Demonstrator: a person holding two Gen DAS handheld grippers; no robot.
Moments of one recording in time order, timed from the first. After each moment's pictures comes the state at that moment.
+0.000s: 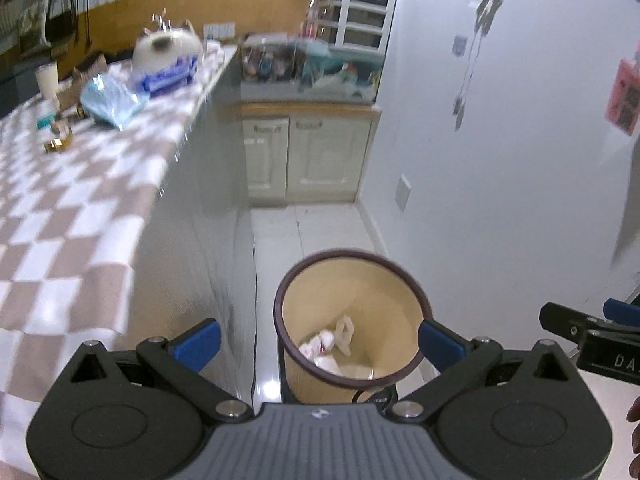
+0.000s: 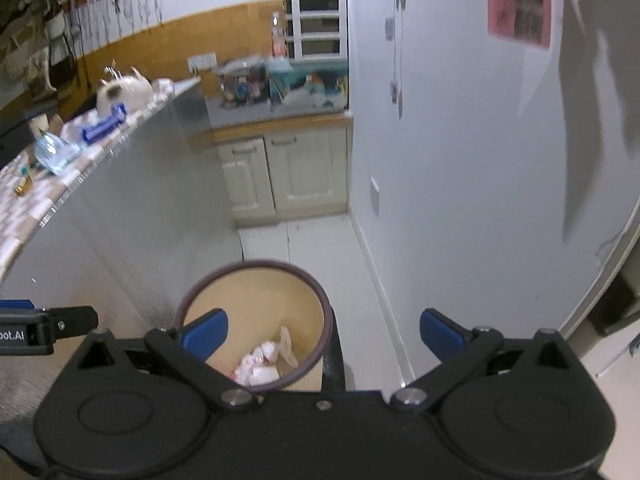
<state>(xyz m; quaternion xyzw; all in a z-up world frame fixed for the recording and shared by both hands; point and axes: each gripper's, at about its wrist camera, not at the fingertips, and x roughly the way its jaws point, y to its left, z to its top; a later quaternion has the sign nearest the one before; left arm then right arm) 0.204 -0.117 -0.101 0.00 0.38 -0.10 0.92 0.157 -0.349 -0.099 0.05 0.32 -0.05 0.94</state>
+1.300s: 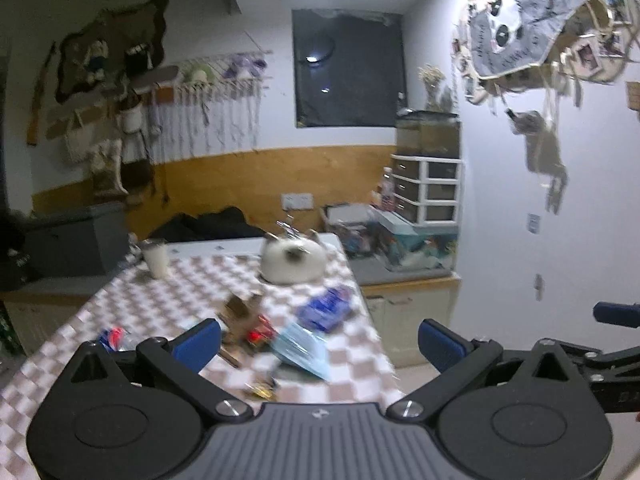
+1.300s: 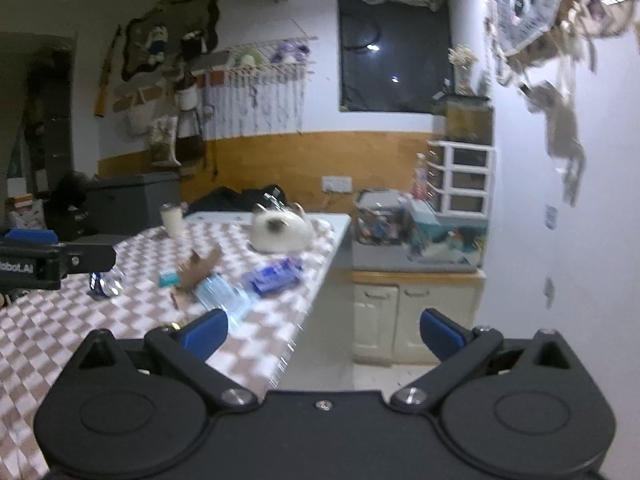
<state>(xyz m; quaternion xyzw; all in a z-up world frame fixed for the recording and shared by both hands) 0.233 0.081 0.089 0.04 0.16 -0.02 0.99 0.231 -0.154 0.061 0.00 0.15 0.11 0.98</state>
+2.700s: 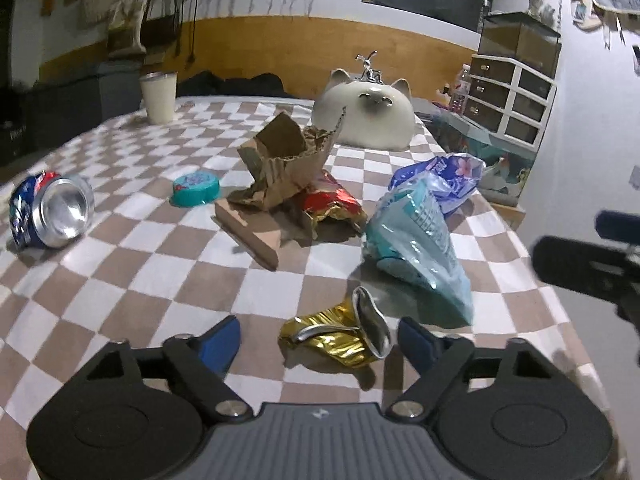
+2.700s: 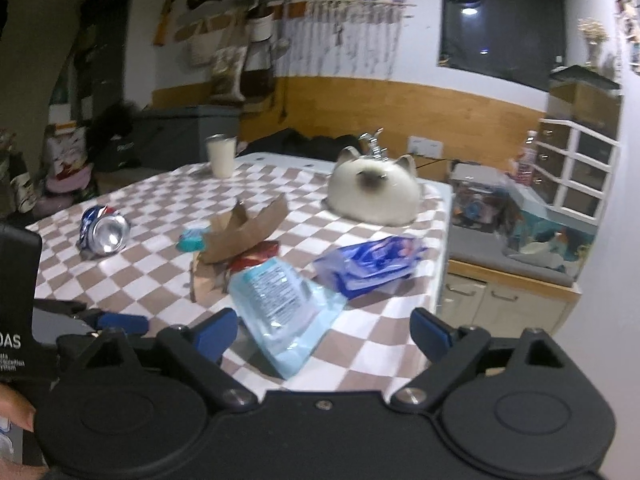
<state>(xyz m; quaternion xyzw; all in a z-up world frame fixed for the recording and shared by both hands) 0.432 0.165 -0.086 -0.04 0.31 0.02 0.95 0.432 -0.009 -0.023 -0.08 0.22 0.21 0.95</state>
